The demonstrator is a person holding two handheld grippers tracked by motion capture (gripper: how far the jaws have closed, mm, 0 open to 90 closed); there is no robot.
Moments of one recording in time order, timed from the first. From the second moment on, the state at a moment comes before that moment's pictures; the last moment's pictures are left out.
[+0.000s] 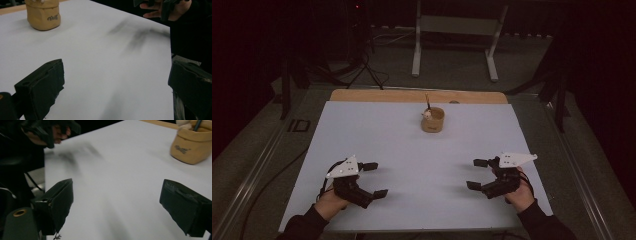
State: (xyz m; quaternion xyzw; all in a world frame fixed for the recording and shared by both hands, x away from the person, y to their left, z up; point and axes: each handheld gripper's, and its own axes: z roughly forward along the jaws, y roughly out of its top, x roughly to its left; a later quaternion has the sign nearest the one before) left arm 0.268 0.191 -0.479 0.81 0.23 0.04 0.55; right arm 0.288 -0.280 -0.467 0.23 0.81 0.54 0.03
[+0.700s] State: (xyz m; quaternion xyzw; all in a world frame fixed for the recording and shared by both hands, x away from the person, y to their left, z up) left arm 0.252 0.227 -0.499 0.80 0.23 0.06 0.55; right arm 0.261 -0.311 -0.492 0.23 0.81 0.53 0.07
